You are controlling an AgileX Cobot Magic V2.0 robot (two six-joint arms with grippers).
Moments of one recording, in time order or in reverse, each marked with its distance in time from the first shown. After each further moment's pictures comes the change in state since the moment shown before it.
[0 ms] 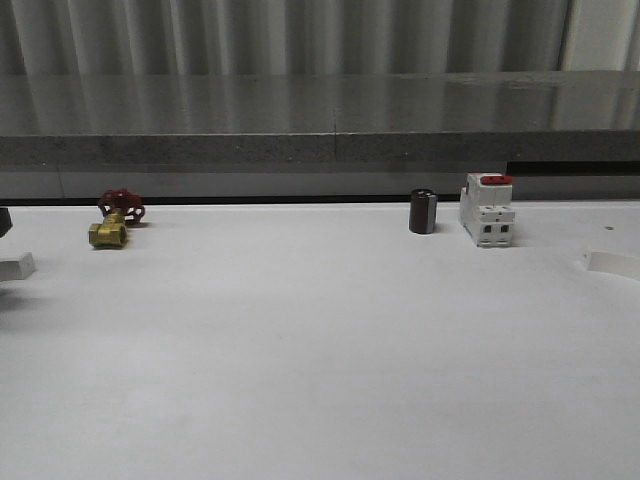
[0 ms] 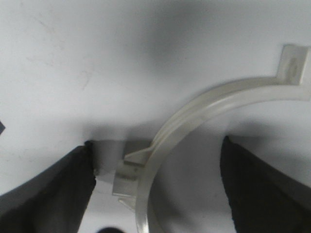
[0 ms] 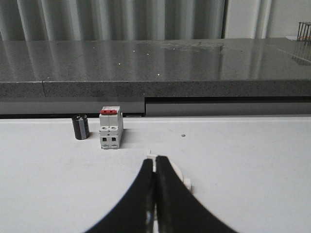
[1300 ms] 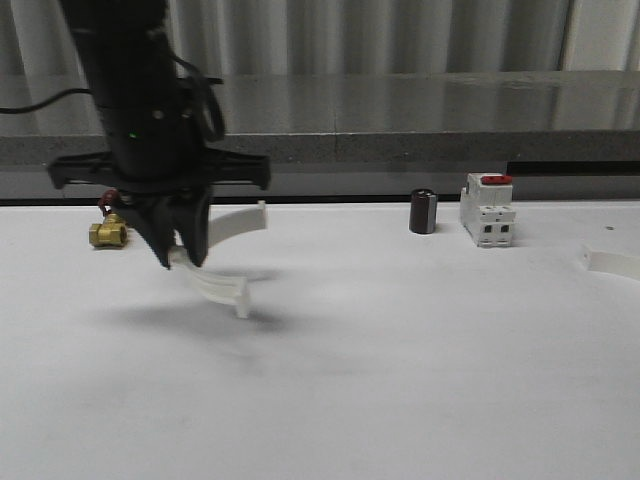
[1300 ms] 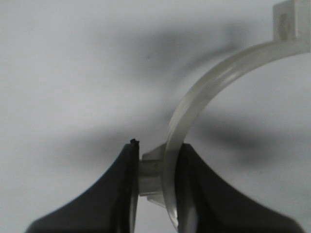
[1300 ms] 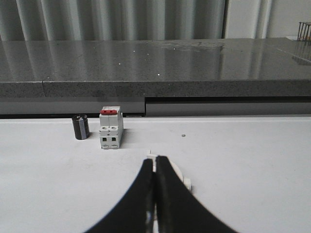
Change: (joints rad) left arm -0.597 -0.027 -0.161 0.019 0.106 -0.419; right arm 0.000 0.000 0.000 0.000 0.000 0.000
